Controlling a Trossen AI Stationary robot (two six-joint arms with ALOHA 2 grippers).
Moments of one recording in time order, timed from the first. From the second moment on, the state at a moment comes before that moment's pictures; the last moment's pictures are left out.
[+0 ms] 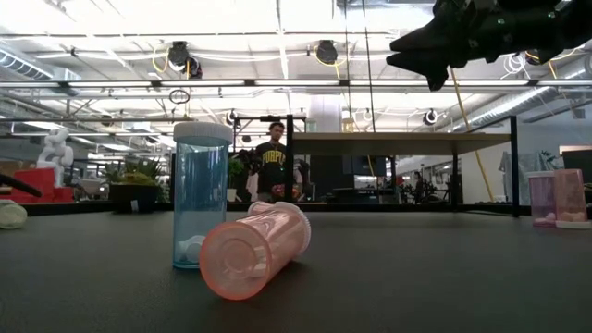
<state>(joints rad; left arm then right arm) -1.10 1.45 0.70 -1.20 -0.41 -1.99 -0.15 0.81 0.39 0.31 -0.05 0.16</state>
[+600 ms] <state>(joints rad) -1.02 1.45 0.70 -1.21 -0.40 -1.99 -0.15 0.81 0.39 0.35 -0.05 0.19</state>
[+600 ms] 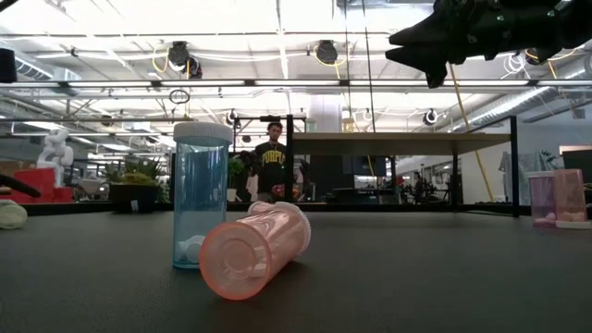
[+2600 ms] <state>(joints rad) -0.86 1.29 0.98 -1.39 -0.68 -1.70 -0.12 0.79 0.39 0.53 -0.05 0.44</state>
